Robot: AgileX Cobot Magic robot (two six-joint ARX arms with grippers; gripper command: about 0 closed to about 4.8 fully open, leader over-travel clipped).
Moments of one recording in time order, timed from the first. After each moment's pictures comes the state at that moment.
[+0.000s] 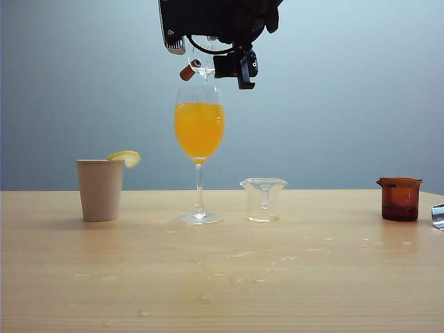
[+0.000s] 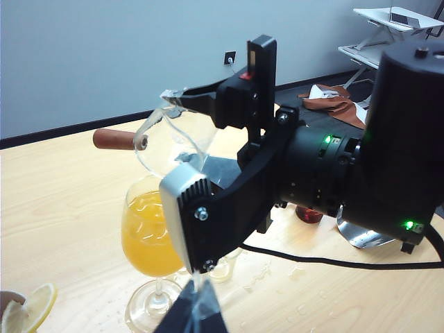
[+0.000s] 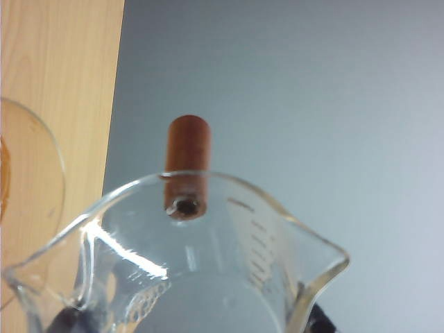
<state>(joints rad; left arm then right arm) -0.54 0.90 0.98 -0.25 0.14 -0.06 0.70 1.73 1.34 0.28 0.31 -1.61</state>
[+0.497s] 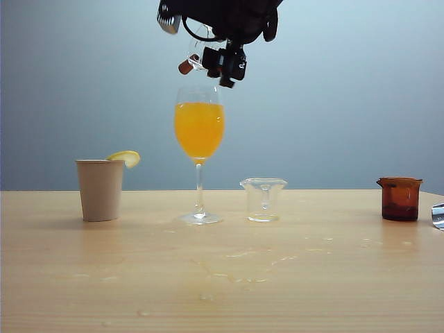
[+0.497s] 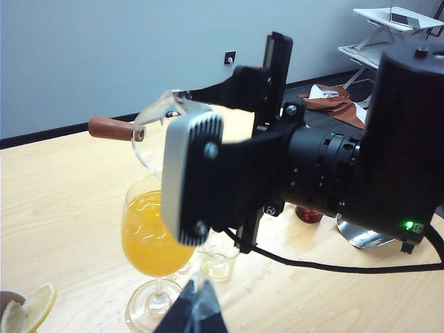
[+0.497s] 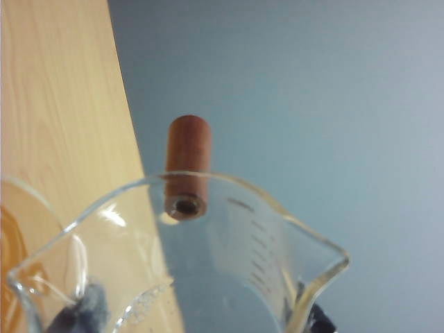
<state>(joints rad) -0.54 0.90 0.98 -0.25 0.14 -0.06 0.70 1.73 1.34 0.28 0.31 -1.22</state>
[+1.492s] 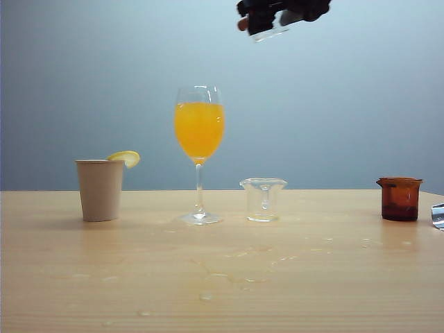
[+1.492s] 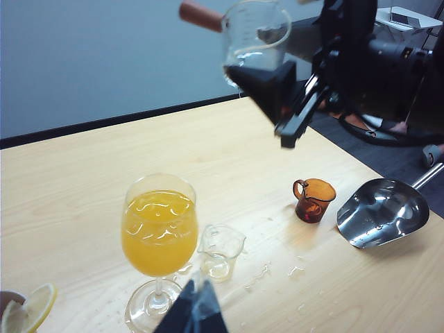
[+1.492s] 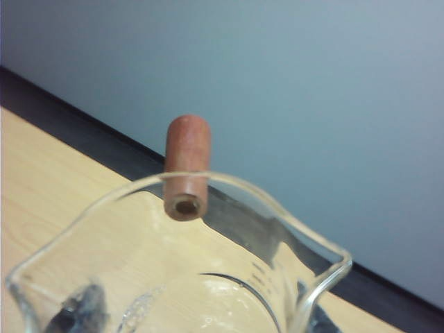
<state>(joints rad) -0.54 0.90 0.98 -0.25 0.14 -0.06 0.50 1.60 1.34 0.21 0.18 -0.34</state>
